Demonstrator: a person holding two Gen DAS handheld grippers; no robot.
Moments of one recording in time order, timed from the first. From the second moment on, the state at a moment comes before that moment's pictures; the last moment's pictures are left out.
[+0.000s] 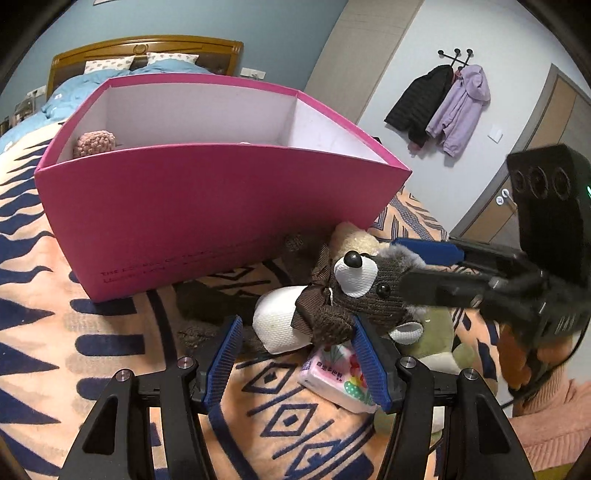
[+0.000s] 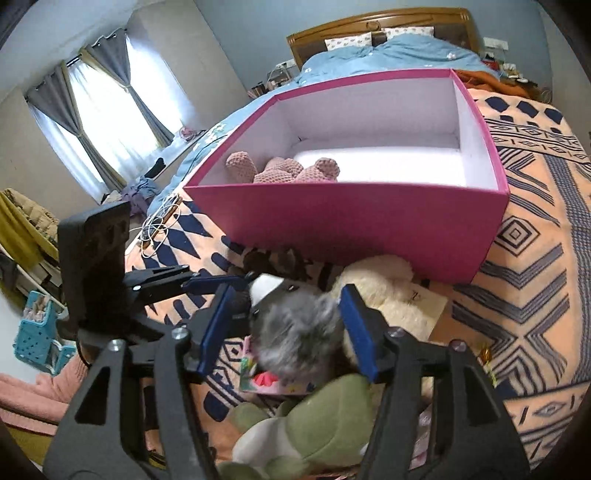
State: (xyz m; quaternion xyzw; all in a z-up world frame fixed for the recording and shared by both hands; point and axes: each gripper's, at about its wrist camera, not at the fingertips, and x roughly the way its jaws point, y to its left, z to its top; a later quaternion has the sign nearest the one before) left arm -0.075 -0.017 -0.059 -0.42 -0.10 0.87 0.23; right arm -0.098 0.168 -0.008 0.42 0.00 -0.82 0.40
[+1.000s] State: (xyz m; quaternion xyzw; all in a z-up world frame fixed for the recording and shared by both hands) left arm -0.052 -0.021 -0.002 -0.36 -0.07 0.90 0.24; right arm -0.096 0.172 0.033 0.35 -0.05 -0.82 0.45
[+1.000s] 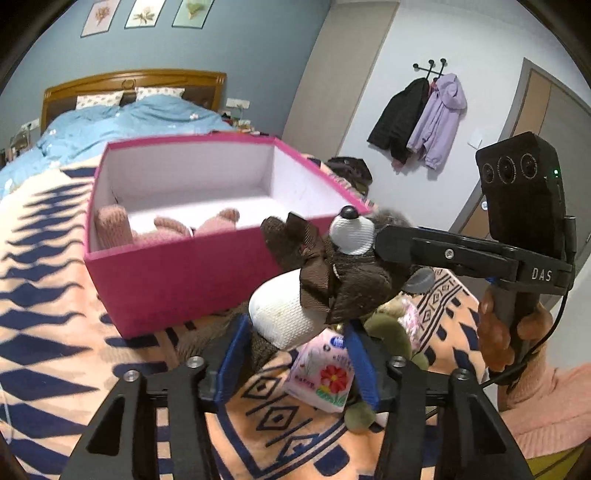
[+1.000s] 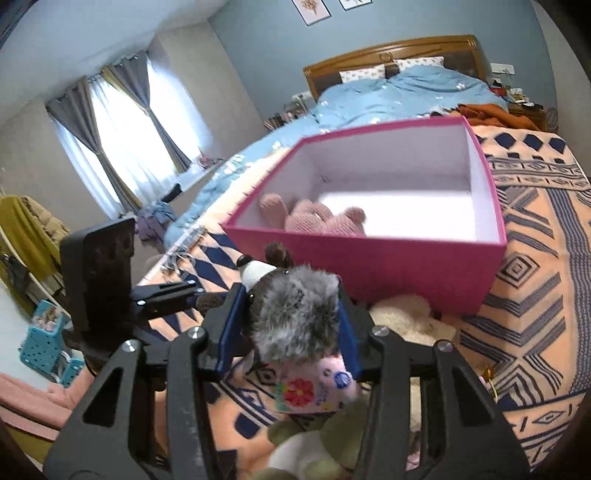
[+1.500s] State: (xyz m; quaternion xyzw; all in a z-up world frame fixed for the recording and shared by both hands) left arm -0.090 -0.041 0.059 -0.32 -0.04 0.93 0.18; right arm -0.134 0.143 0.090 0.28 -0.05 -0.82 0.50
